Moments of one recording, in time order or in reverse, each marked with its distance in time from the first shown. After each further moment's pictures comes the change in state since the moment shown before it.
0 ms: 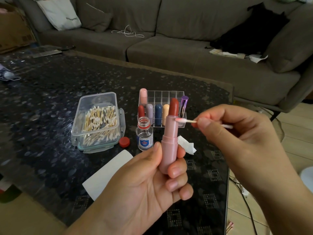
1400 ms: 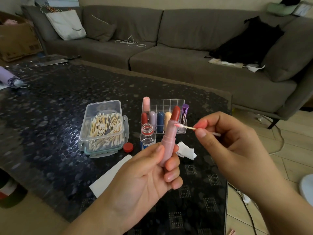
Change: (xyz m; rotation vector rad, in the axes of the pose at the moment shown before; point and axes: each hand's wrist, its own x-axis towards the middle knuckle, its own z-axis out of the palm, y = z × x) left_hand -0.002 0.007 0.013 0.279 0.283 0.114; right_hand -0.001 0.004 -0.001 -0.159 -0.031 -0.035
